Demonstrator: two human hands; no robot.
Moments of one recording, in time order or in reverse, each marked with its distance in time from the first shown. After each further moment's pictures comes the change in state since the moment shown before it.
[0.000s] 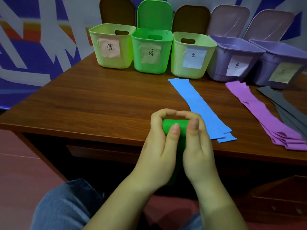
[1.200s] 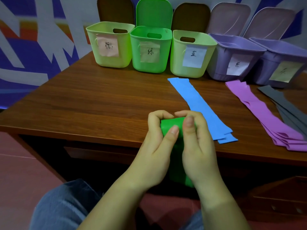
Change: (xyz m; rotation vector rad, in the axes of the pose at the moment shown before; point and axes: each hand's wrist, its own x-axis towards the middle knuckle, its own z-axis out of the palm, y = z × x) left_hand 0.005 -0.009 -0.009 -0.121 -0.105 -0.085; right_hand 0.006 0.007 -0.001 -0.031 0.021 -0.027
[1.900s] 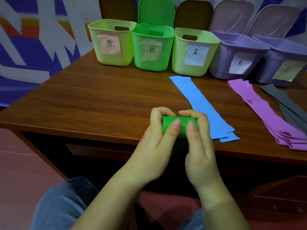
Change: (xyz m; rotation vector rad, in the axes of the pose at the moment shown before) left_hand 0.003 0.004 -0.007 0.046 -0.029 -0.030; right_hand -0.007 0.002 -0.001 0.072 -0.048 -0.001
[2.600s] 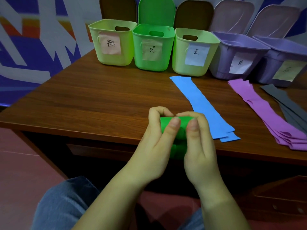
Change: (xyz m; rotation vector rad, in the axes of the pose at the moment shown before) left_hand 0.000 0.001 0.001 -0.062 0.024 -0.003; right_hand 0.000 -0.002 0.003 -0.006 0.022 -0.016
